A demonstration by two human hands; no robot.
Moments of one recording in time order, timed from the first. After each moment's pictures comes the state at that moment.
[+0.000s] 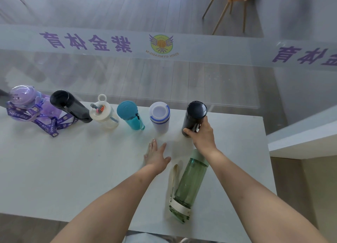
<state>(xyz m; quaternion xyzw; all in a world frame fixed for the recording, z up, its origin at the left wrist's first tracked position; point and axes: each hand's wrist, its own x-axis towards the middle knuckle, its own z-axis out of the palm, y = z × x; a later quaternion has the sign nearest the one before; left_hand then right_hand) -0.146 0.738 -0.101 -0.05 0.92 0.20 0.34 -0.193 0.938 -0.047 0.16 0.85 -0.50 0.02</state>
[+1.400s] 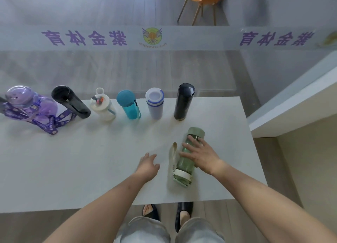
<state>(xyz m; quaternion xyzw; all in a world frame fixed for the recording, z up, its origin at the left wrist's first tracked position) -0.042 0.677 -0.090 -0.01 0.89 0.26 0.37 -0.029 0.941 -0.029 -0.25 0.93 0.11 0.24</state>
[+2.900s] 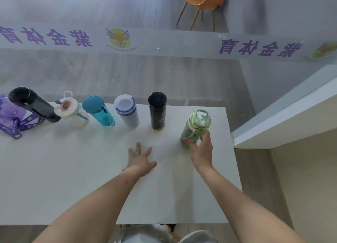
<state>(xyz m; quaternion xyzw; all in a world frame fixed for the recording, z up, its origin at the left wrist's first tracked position) -0.100 0.786 -0.114 -0.03 0.91 0.15 0.39 -0.076 1.028 -0.050 0.26 0.79 -0.55 -0.06</state>
